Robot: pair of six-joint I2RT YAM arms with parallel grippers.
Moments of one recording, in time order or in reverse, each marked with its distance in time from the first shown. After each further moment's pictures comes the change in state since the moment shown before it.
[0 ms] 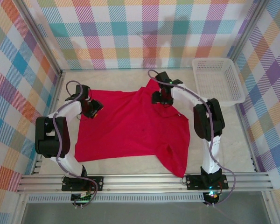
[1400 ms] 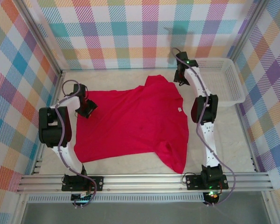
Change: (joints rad) left arm 0.070 0.160 0.110 -0.035 -0.134 -0.029; right arm -0.233 0.500 0.896 -0.394 0.250 -0.006
